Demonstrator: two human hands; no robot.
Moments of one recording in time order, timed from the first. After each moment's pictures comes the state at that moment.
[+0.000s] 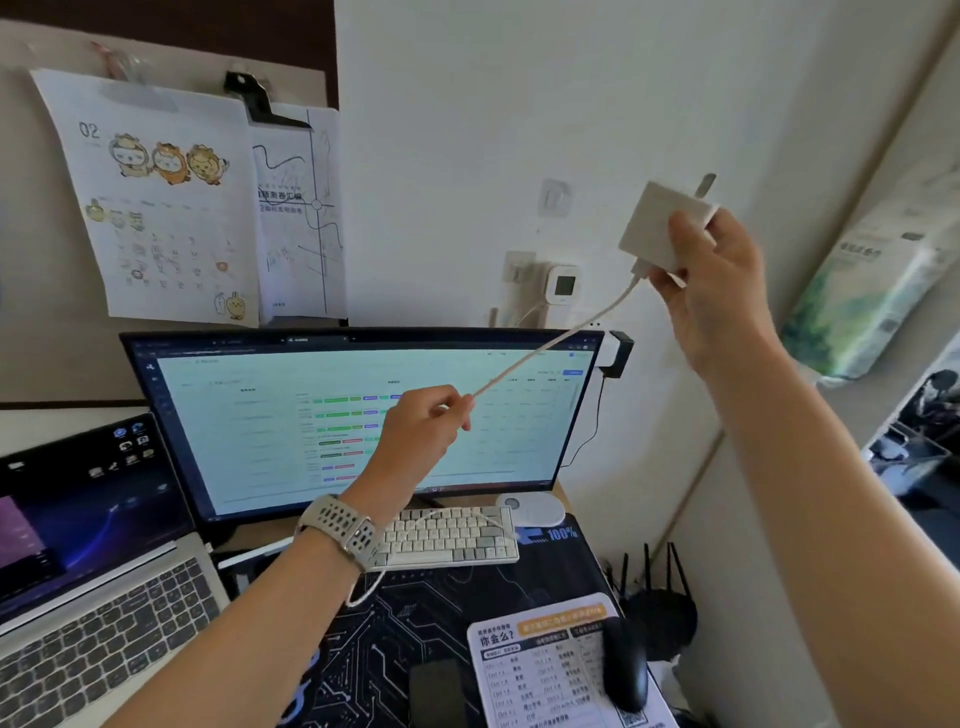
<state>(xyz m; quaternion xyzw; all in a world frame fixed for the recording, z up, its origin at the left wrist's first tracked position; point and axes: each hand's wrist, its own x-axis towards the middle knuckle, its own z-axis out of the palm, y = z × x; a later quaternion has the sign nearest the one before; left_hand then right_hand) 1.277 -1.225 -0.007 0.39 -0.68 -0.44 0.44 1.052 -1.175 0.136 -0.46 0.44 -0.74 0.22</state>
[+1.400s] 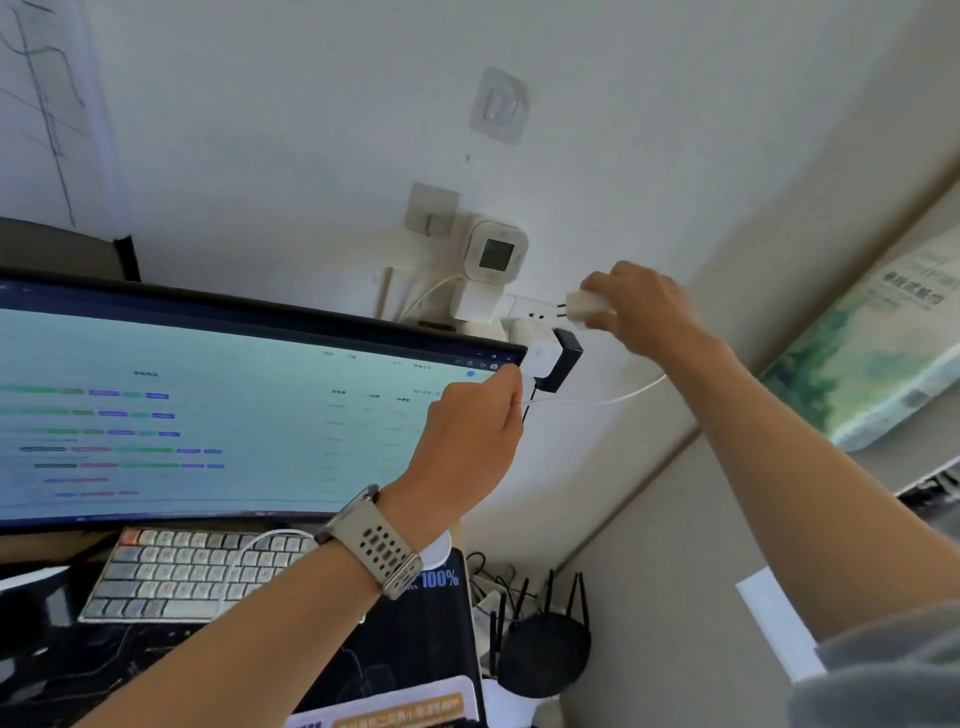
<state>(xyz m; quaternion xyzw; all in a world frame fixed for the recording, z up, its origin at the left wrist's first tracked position) 1.033 -1.321 -0.026 0.40 -0.79 -0.24 0.40 0.805 -1.398 0.060 -0.68 0.70 0.00 -0.19</state>
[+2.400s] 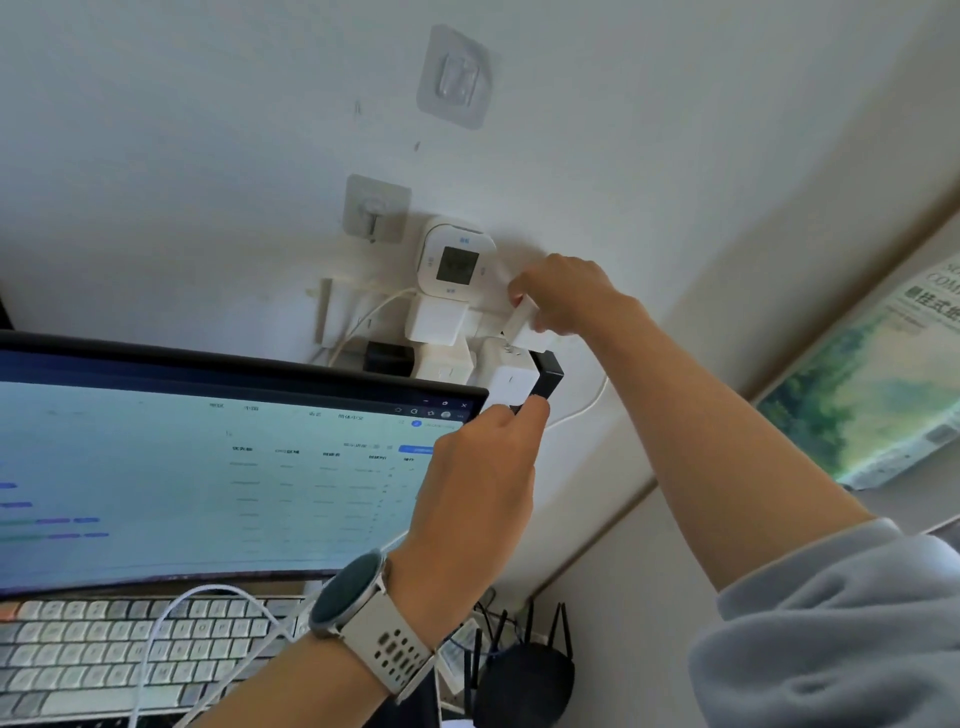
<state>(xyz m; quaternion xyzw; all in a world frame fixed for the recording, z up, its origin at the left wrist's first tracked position) 0.972 -1.342 -0.025 0.43 -0.80 -0.14 0.40 0.809 -1.498 0.051 -0.72 0.66 0.13 -0.16</state>
